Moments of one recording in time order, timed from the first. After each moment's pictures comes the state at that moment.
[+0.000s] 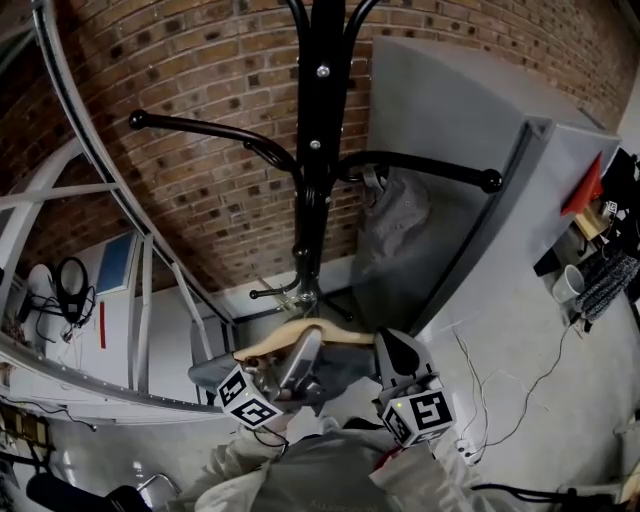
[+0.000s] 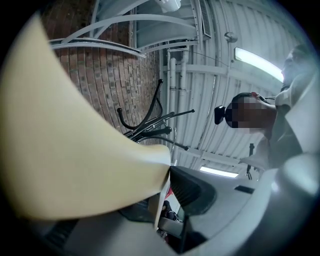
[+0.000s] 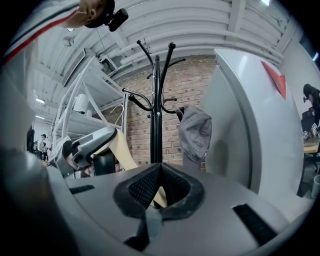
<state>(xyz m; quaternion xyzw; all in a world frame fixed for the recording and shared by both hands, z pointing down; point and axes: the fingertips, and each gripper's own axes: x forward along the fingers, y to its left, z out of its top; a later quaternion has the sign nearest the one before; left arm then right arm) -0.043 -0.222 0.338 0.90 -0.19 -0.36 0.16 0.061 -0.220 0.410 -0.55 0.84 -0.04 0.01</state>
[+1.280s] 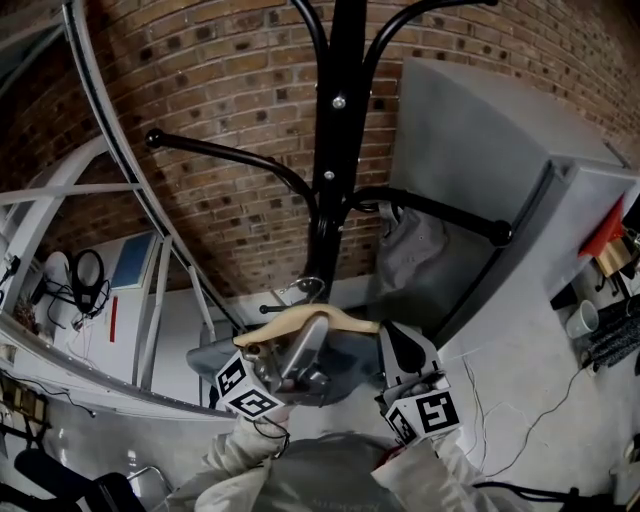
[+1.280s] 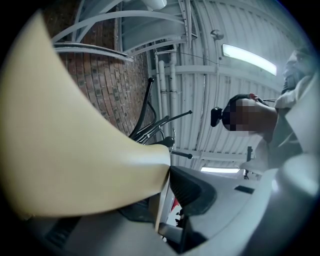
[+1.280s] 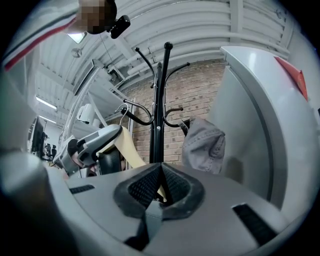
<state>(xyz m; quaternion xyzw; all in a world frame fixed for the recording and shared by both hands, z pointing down) -0.032 -0.258 0.280 0.90 -0.20 -0.38 0.09 0.065 -0.267 0.359 -0.50 0.87 0.01 0.05</state>
